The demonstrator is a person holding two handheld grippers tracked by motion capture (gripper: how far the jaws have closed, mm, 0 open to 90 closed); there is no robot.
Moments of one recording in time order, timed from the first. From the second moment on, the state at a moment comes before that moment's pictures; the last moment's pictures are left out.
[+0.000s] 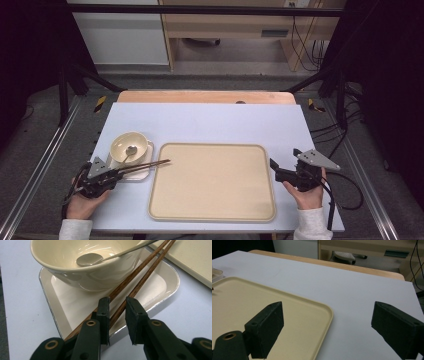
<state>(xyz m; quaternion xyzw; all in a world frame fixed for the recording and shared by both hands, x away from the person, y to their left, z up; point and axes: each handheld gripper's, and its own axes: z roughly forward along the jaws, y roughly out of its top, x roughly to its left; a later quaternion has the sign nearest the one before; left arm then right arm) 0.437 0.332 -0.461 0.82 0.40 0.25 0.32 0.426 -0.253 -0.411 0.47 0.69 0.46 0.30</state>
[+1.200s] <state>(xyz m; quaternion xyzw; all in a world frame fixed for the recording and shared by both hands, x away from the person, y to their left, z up) 0.437 0.330 -0.460 0.82 0.41 0.22 0.34 0.426 -0.254 -0.411 0.47 0.69 0.46 0.30</state>
